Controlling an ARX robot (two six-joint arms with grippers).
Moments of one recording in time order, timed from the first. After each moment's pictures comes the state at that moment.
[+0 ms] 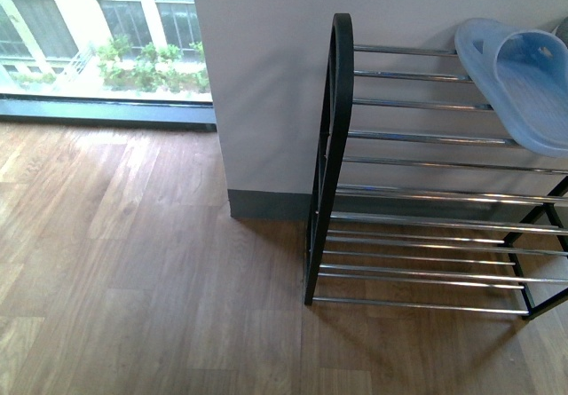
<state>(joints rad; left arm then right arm) -0.11 0.83 0.31 0.17 -0.73 -0.01 0.00 0.34 0.02 0.34 0.00 -0.01</state>
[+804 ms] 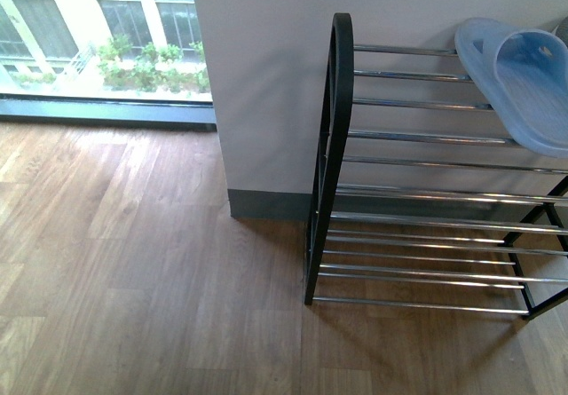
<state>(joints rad) -0.11 0.83 0.31 0.17 -0.73 -0.01 0.00 0.01 0.02 0.00 0.00 -0.01</state>
